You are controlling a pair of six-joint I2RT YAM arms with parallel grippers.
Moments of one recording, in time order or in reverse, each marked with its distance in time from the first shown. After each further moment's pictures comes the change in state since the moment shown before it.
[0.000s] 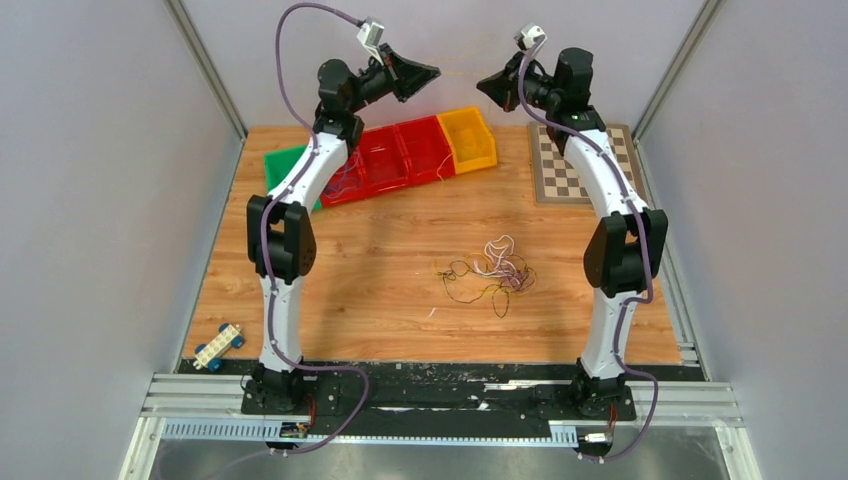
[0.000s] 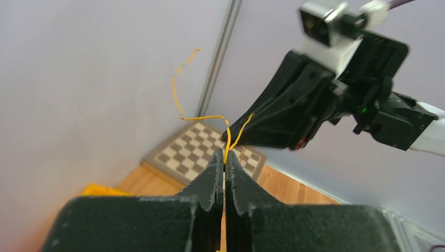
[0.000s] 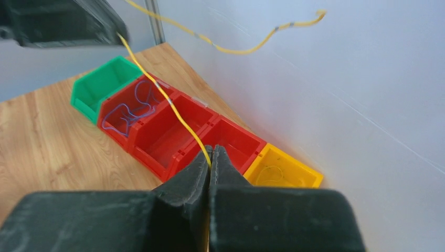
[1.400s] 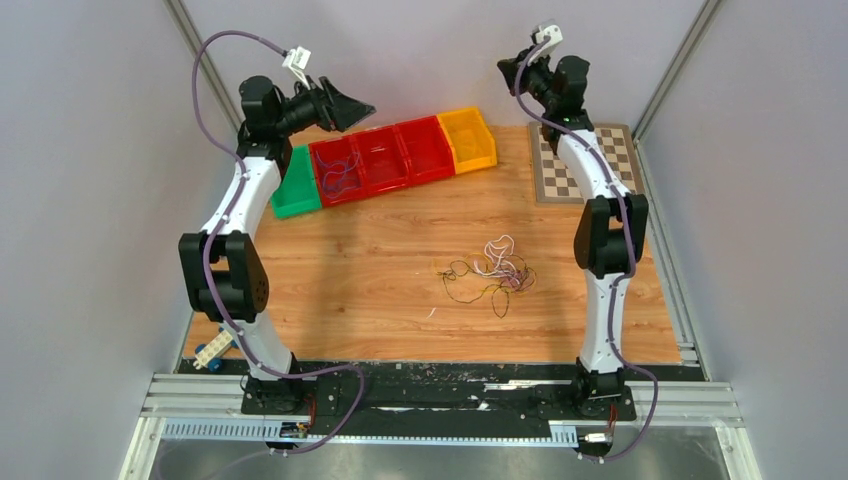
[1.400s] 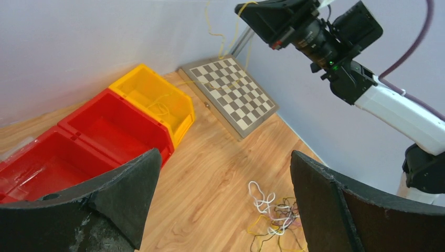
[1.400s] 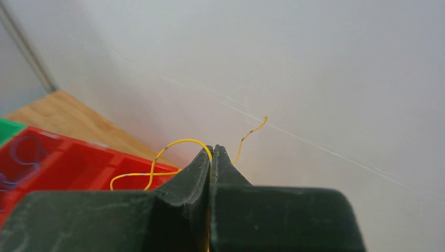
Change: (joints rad) left arm 0.286 -0.405 -0.497 -0.339 0.125 0.021; right arm -0.035 0.171 0.081 0.280 0.271 0.159
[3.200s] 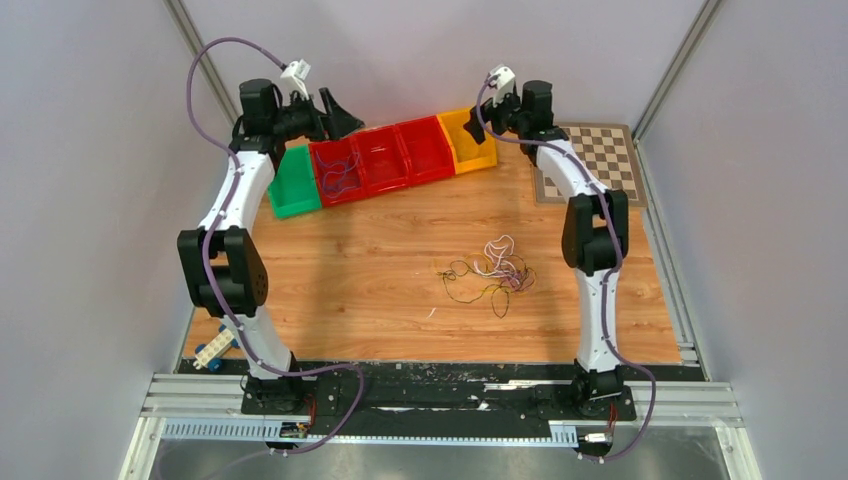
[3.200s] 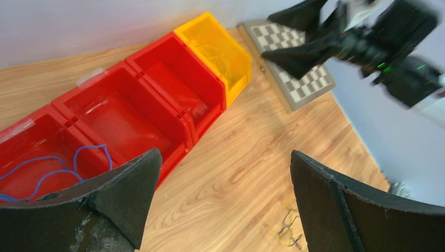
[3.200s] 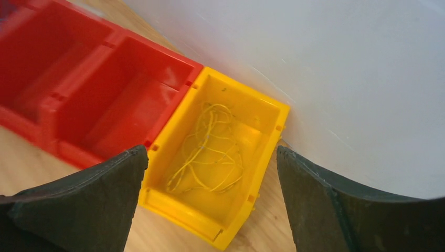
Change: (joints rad) left arm 0.036 0.024 0.047 -0.339 -0.114 0.232; right arm 0.077 0.140 -0.029 -0.252 0.039 -0.373
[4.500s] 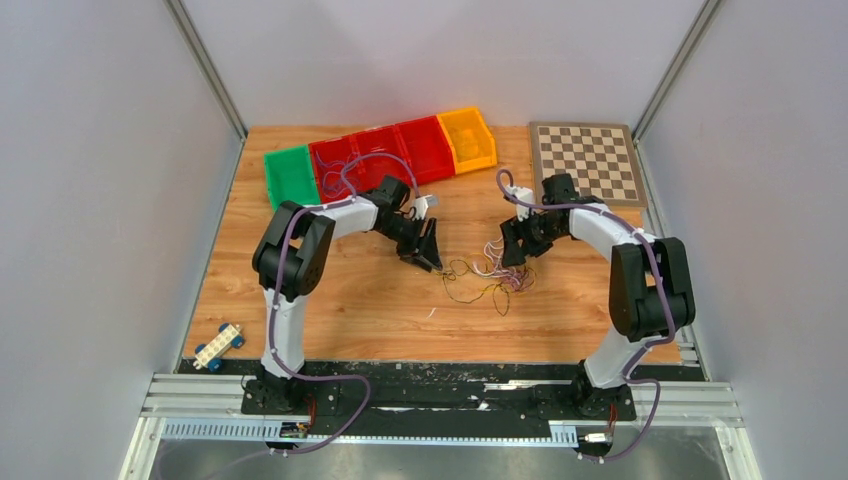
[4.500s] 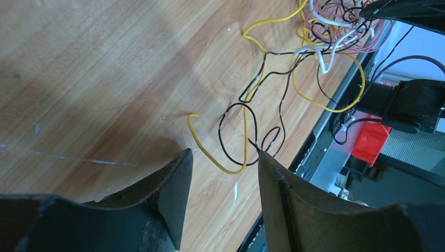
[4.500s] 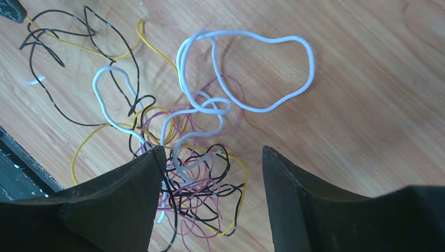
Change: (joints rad) left arm -0.505 0.254 -0.295 -0.363 0.013 0.135; right arm -0.036 -0.672 -0.982 -0.649 -0.066 -0.077
